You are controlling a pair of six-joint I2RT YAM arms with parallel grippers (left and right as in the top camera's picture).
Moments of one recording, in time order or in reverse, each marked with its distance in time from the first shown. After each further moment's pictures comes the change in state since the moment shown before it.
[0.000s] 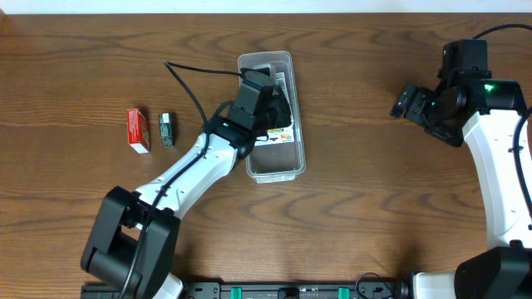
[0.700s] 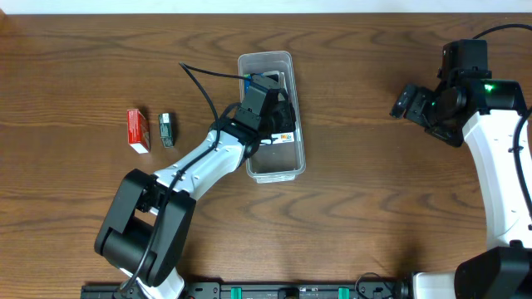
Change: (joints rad) left arm -0.005 0.091 0.000 0.050 0.069 0.021; right arm 0.000 0.000 0.000 0.000 0.000 0.000
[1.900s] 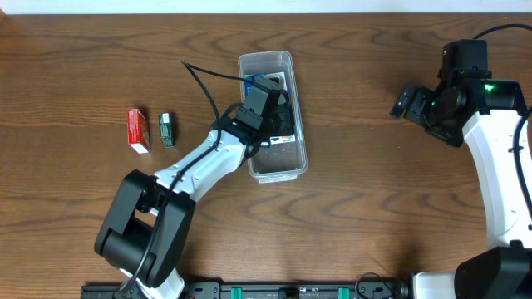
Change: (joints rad) left arm -0.006 -0.001 0.011 -0.088 -0.052 0.042; right arm 0.000 0.000 0.000 0.000 0.000 0.000
